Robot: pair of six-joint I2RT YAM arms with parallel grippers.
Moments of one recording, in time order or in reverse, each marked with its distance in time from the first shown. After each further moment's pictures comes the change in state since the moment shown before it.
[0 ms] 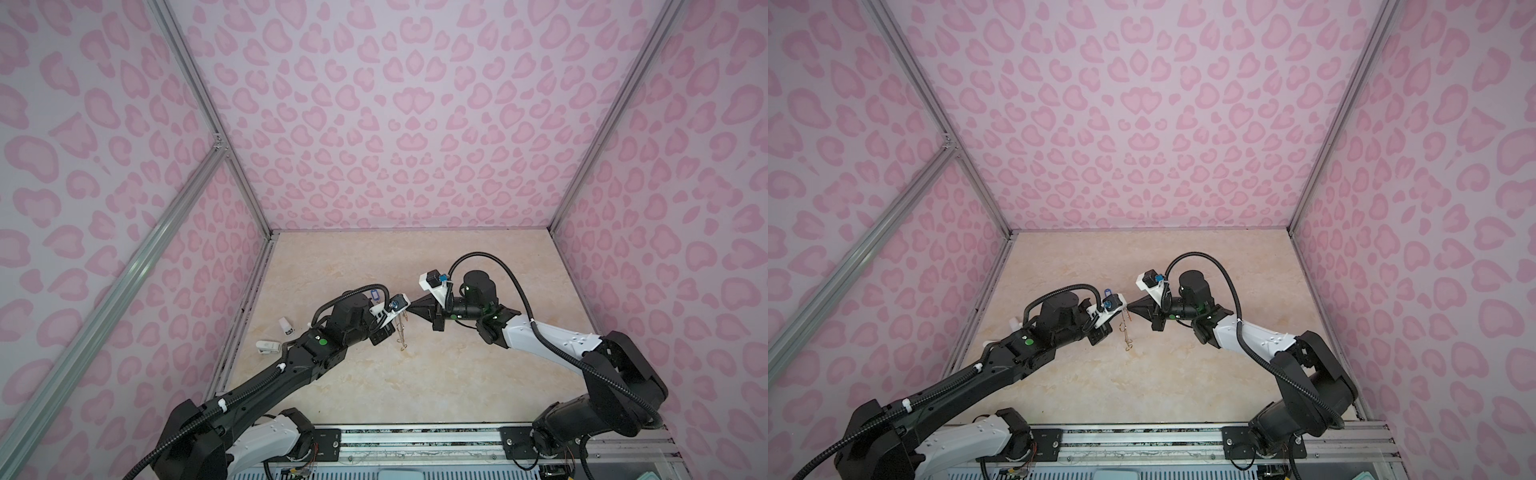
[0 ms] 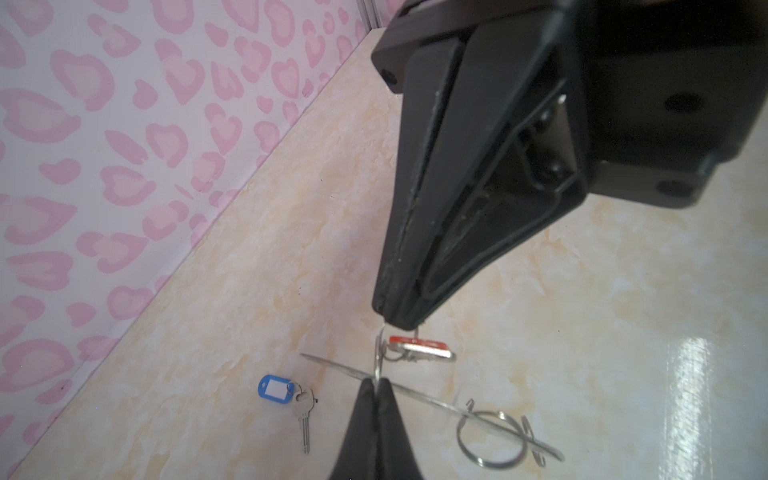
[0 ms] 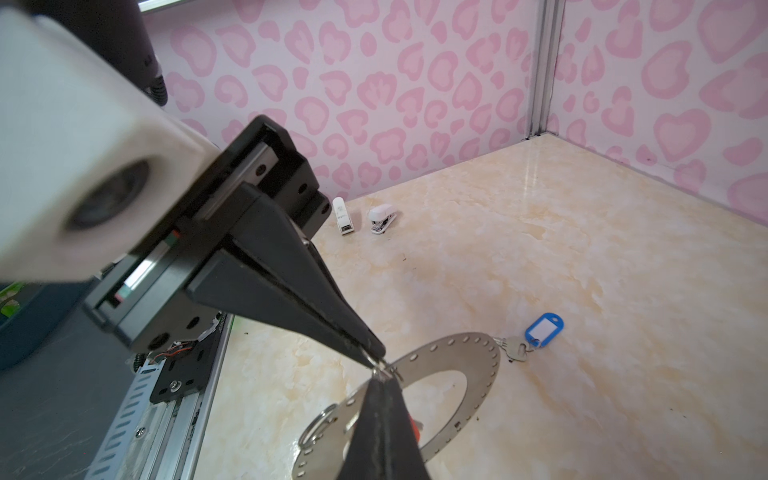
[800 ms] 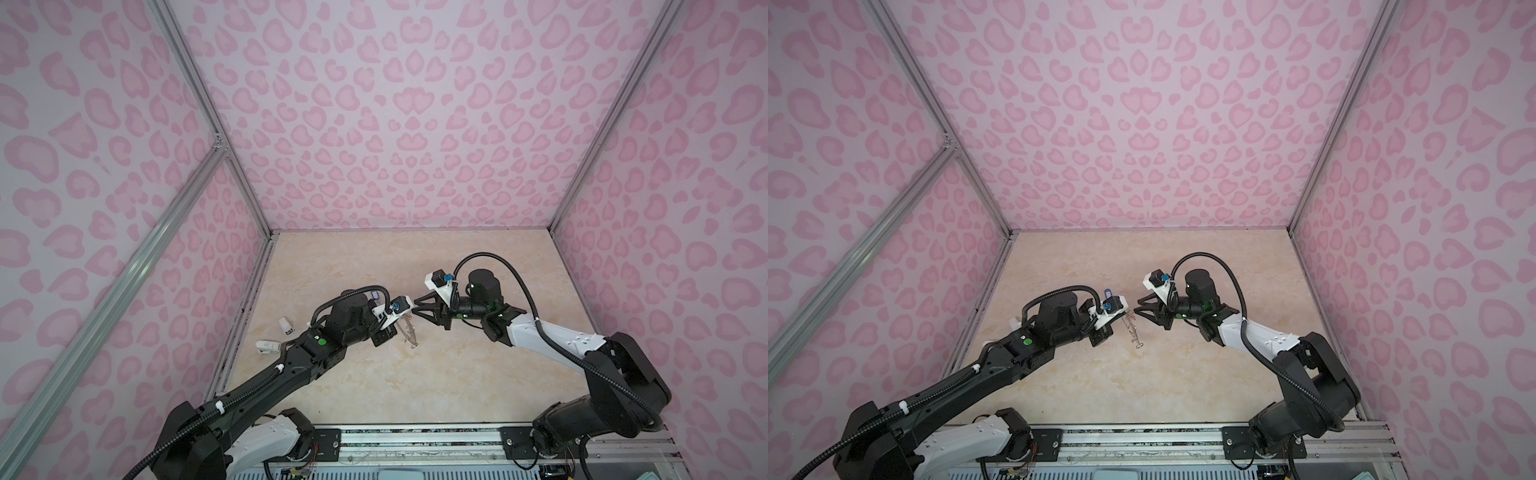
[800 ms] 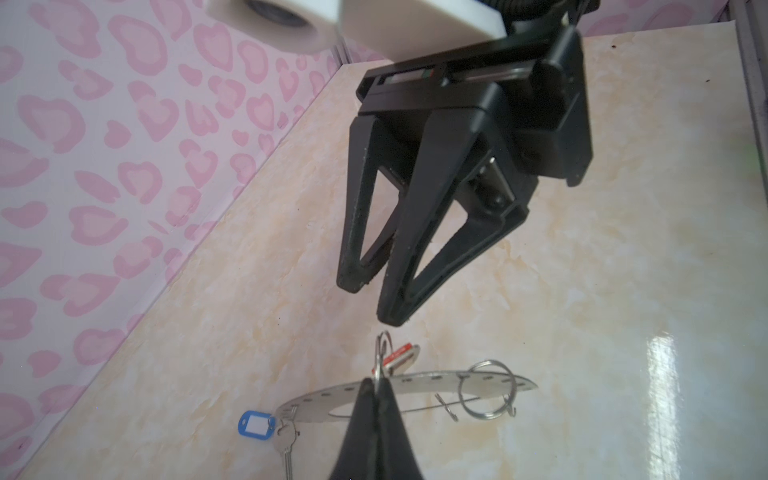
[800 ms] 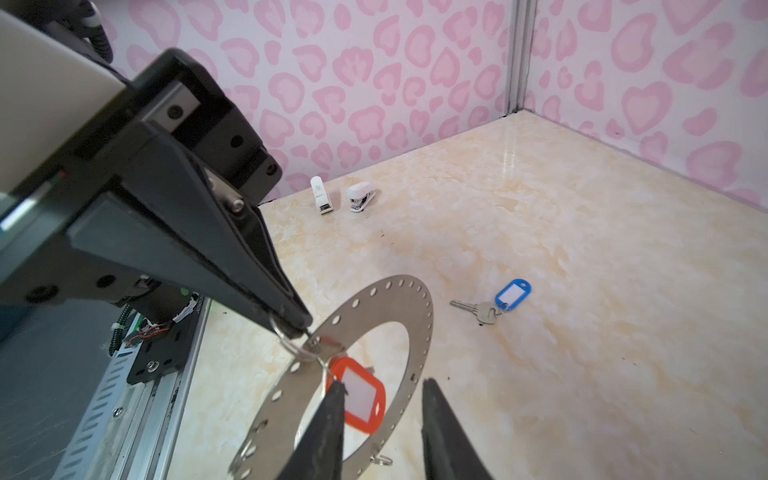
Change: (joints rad) left arm 0.001 -0.004 0.025 -0.002 0.118 0.014; right arm -0.067 -0.047 -0.042 -0.080 0.003 -0.098
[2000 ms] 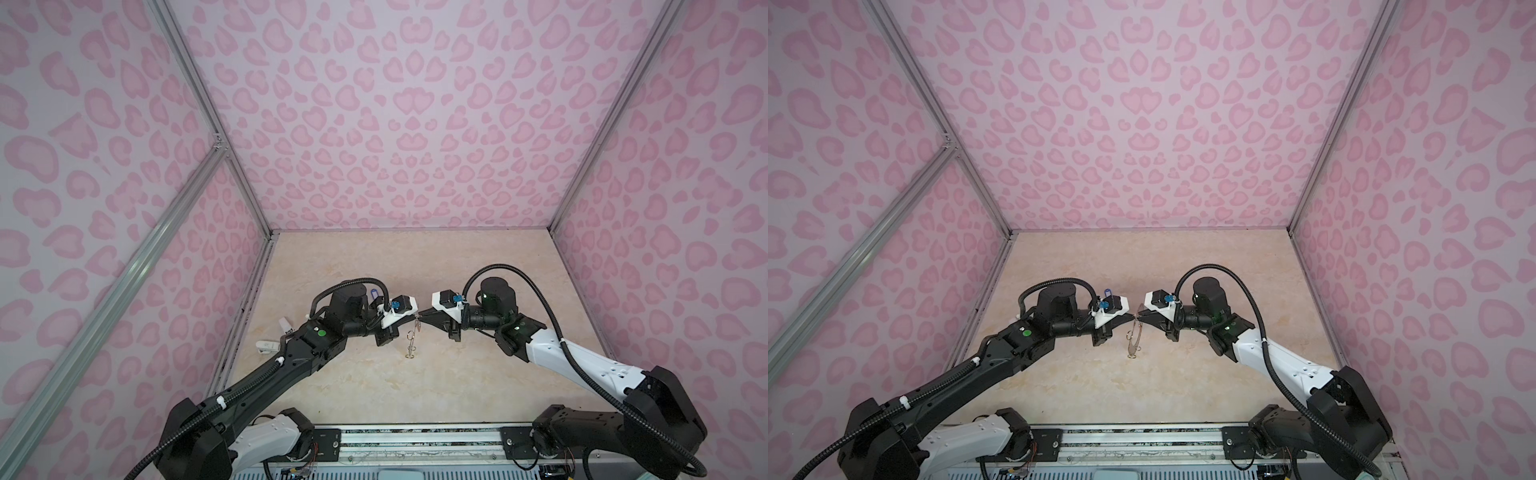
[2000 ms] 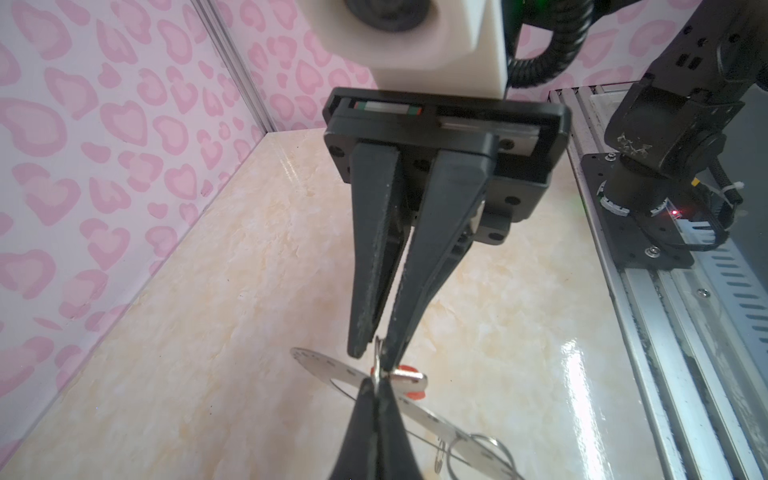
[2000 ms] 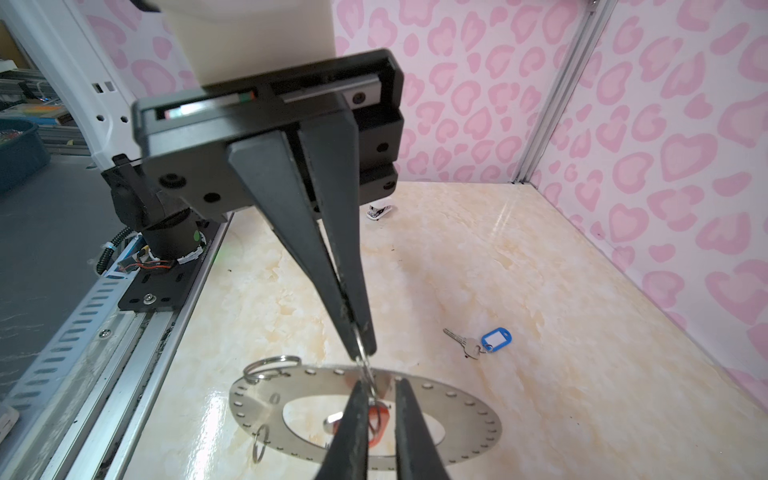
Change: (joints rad) left arm 0.034 0.032 0.066 -0.030 0.302 0.021; right arm 0.056 -0.186 -0.043 -0.102 -0.003 -0.271
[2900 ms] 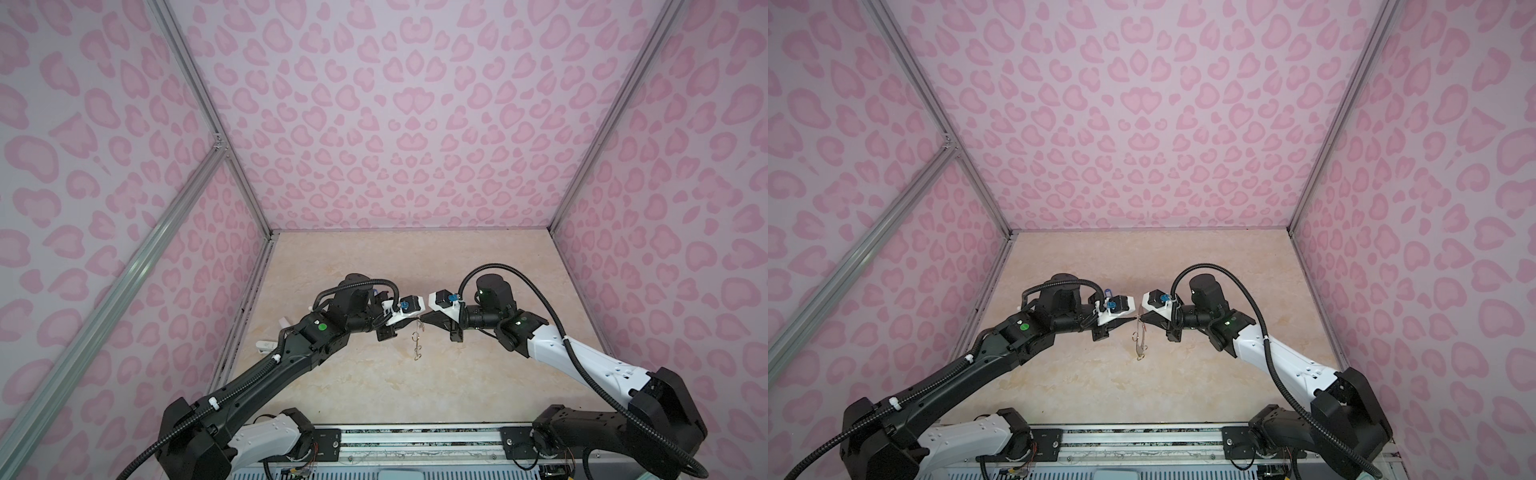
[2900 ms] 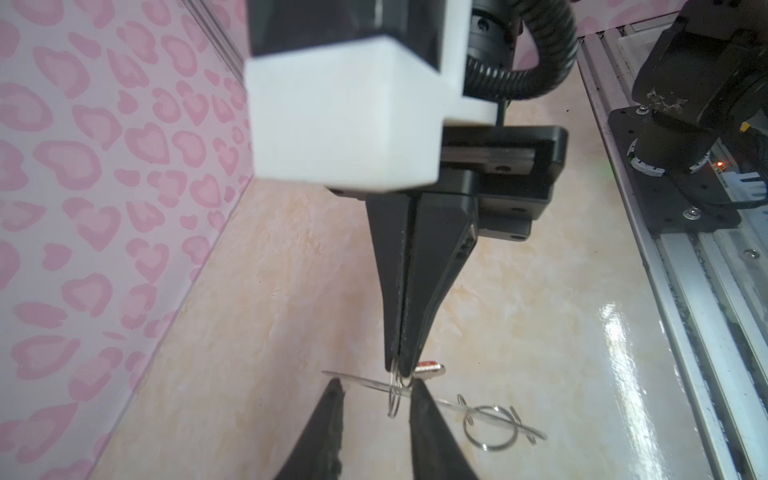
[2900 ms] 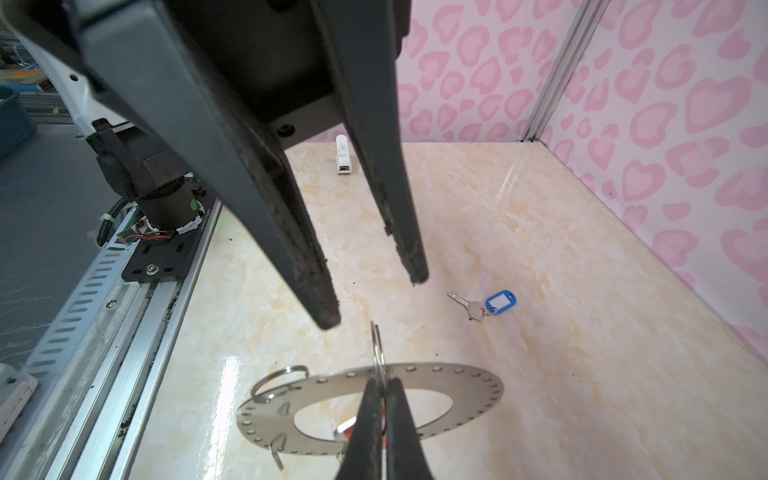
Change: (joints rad) left arm -0.061 0.027 0.151 -0.183 -0.122 0.140; right arm 0.004 -0.005 0.072 -0.237 0.049 -0.076
